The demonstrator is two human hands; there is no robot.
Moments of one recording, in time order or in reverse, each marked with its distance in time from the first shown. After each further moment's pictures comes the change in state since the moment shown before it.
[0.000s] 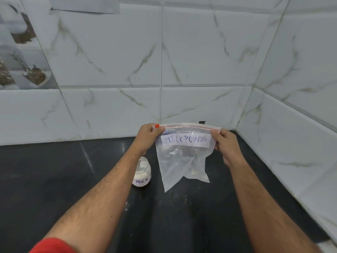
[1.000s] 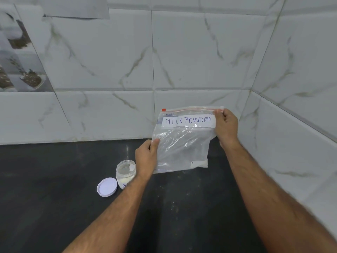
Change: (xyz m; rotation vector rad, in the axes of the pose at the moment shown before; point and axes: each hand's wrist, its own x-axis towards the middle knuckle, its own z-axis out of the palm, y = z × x) left_hand -0.030 -0.032 0.078 0.302 0.491 0.128; right_hand 0.068 -0.035 -0.025 -0.053 0.161 -0.285
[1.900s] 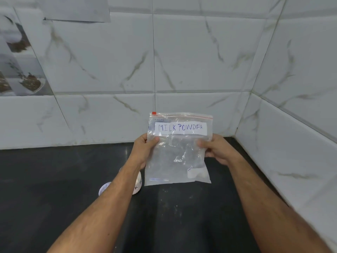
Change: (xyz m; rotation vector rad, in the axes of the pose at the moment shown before) left_hand 0.045 0.005 -0.026 -0.581 -0.380 -0.355; right_hand -0.029 0.025 -0.006 0.131 -0.666 0.420
